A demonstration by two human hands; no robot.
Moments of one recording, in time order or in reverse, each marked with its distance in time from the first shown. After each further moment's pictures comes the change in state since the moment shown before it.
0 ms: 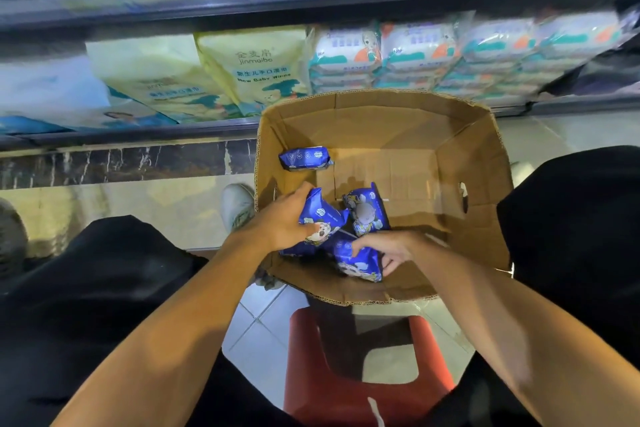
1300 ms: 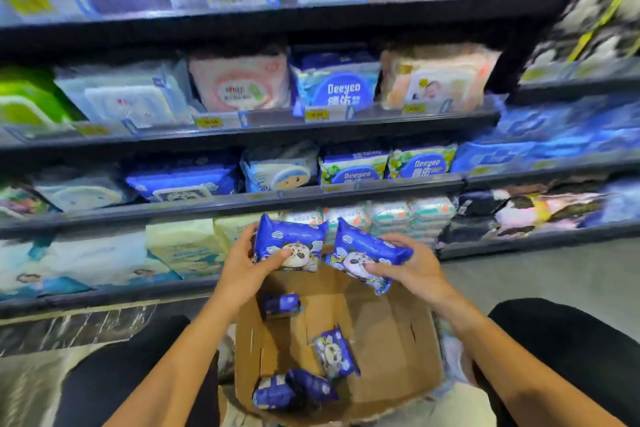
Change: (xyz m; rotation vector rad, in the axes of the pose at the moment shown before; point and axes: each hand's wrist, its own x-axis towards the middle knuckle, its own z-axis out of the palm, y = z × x) left_hand -0.111 0.141 -0.099 -0.705 0.699 0.338; right_hand -0.284 0.015 -0.067 0.427 0.862 -1.089
